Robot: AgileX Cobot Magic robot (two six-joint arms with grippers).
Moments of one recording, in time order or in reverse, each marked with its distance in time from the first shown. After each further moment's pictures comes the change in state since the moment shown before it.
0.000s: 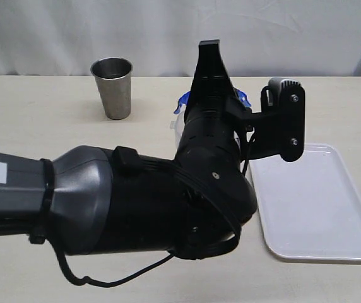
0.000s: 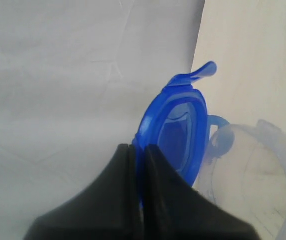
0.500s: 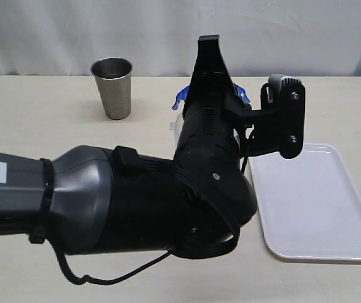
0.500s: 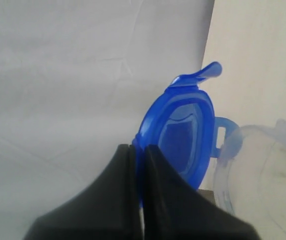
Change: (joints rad) left arm 0.000 0.000 0.000 0.028 0.027 0.000; right arm 0.000 0.000 0.000 0.000 0.000 0.000
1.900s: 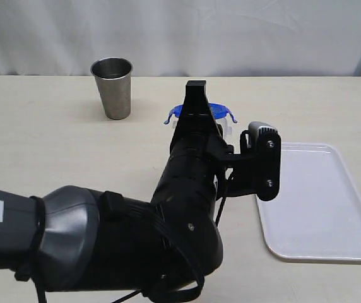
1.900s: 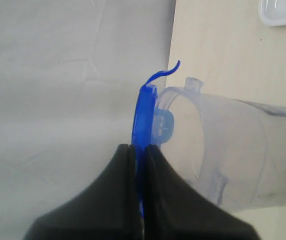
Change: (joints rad) left arm -0.016 -0.002 0.176 0.081 -0.034 -0.154; right arm 0.000 0.000 0.000 0.000 0.000 0.000
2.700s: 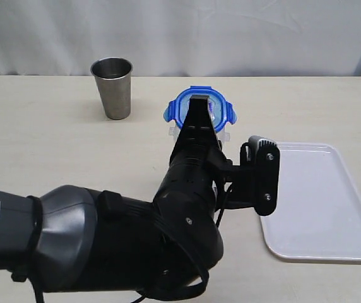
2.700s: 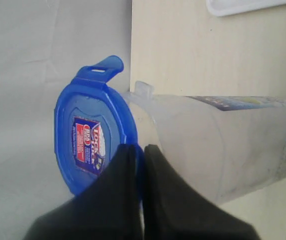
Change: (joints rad) left arm 0.000 -0.005 0.000 -0.131 -0.088 0.127; right arm 0.000 0.000 0.000 0.000 0.000 0.000
